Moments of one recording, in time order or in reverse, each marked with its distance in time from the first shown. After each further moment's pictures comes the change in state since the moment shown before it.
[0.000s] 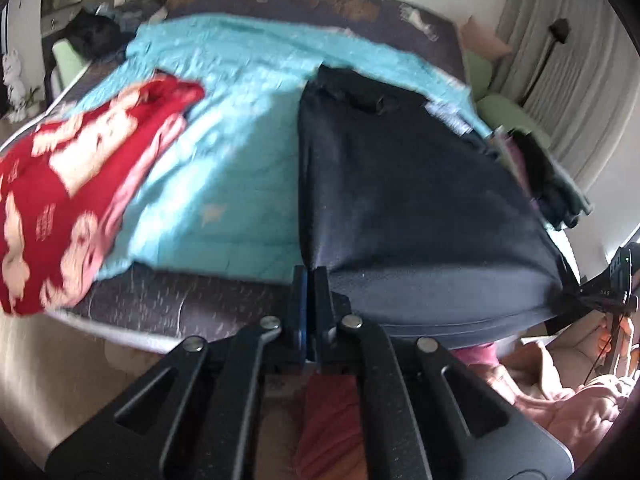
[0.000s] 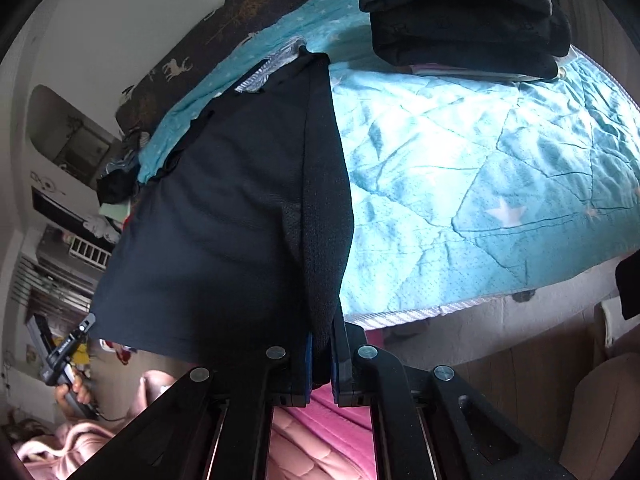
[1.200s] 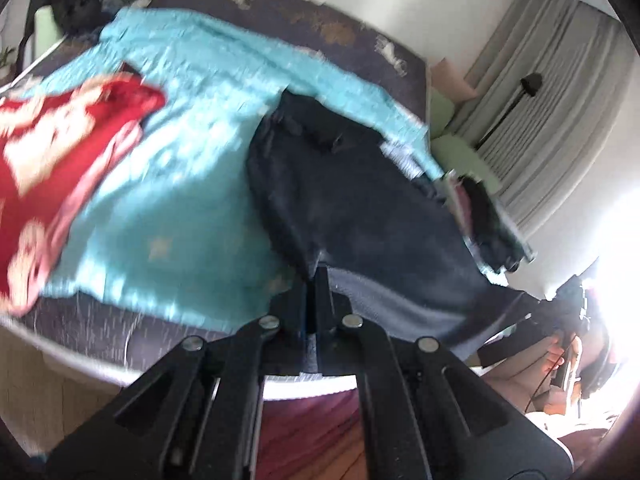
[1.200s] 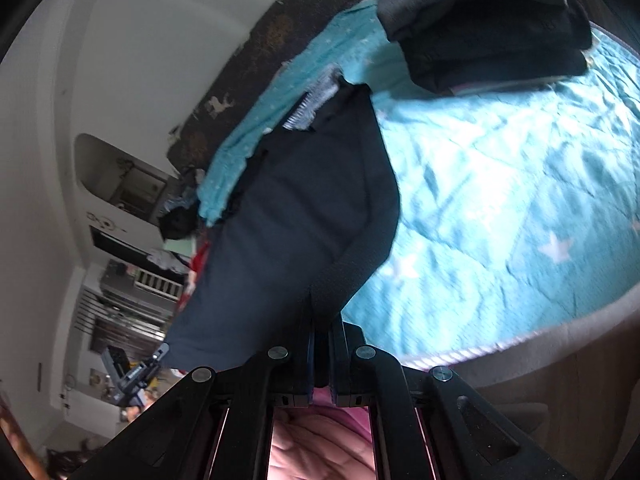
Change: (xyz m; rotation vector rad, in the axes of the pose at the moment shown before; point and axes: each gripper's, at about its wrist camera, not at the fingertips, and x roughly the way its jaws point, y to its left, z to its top) left arm -0.014 -0.003 0.050 -0.084 -0.101 -0.259; right arm -0.026 0.004 0.044 0.100 -0.109 0.331
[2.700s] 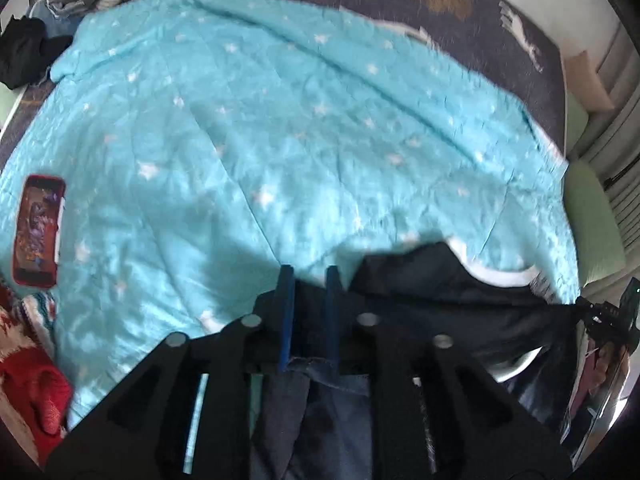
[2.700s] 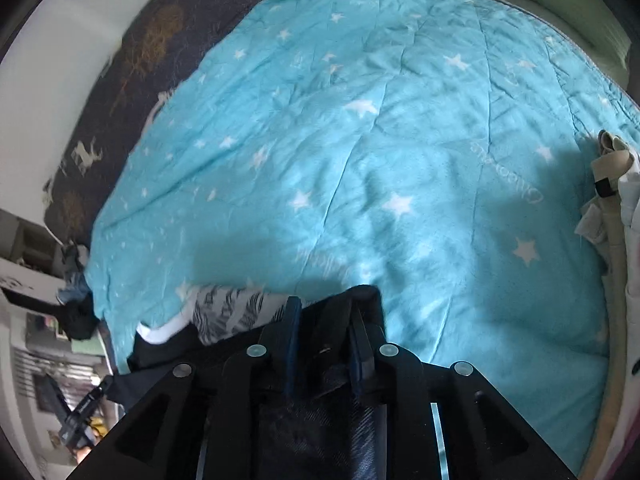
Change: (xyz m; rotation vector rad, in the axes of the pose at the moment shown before) left arm 0.396 0.050 0.367 -0.050 0.191 0.366; right arm 0.332 -0.018 0.441 0.102 0.056 -0.382
